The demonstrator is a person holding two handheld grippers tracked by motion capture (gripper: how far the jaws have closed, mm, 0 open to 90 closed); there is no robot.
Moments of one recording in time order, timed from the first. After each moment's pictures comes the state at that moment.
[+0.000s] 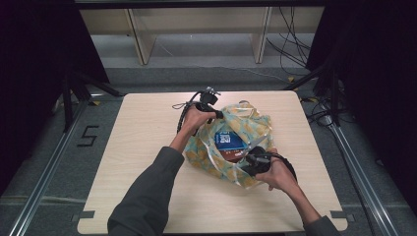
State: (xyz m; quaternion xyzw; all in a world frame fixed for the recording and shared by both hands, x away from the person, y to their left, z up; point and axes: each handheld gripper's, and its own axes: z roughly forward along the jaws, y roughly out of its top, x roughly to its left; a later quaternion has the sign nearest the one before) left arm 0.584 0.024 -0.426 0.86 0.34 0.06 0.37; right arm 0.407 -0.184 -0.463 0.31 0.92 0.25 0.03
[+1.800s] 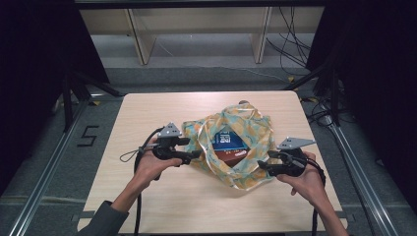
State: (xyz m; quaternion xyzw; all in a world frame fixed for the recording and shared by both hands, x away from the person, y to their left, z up) left arm 0.404 0.126 -0.415 0.81 0.32 0.11 0.48; right arm 0.373 -0.254 -0.424 0.39 0.83 0.39 0.14
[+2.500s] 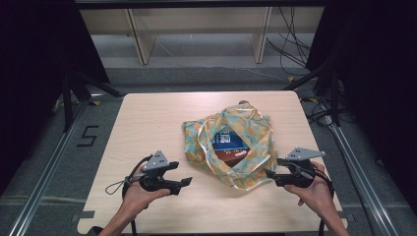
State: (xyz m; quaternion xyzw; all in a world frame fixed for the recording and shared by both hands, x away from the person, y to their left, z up) left arm 0.338 0.151 -0.447 0.81 0.33 0.10 0.47; right arm 0.351 -0.275 -0.441 0.40 0.82 0.38 0.16
